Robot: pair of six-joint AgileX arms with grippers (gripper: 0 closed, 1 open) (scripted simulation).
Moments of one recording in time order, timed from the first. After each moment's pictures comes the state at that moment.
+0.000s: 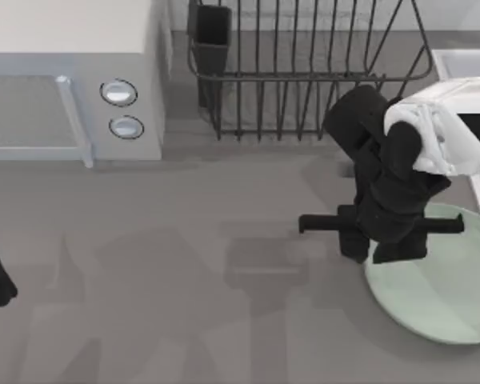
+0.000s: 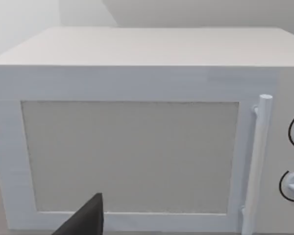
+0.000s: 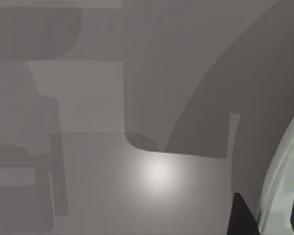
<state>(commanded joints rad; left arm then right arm) 0.00 0.00 0.00 0.00 0.00 0.00 0.55 1.92 1.21 -0.77 0.02 0.58</state>
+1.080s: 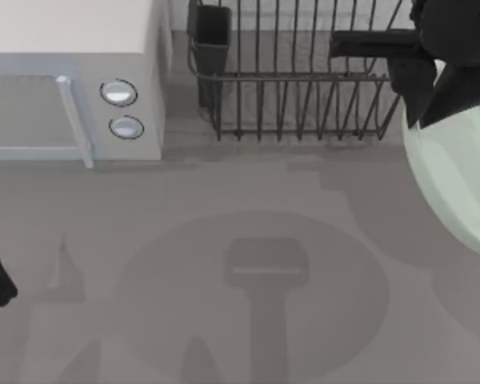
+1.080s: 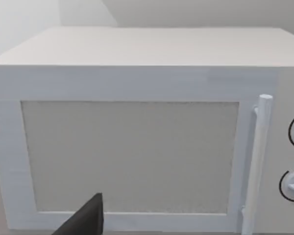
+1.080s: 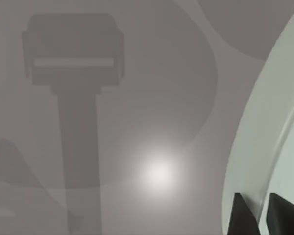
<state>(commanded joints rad) 0.00 0.00 0.00 0.00 0.00 0.00 0.54 1.90 2.16 -1.73 0.02 0.56</state>
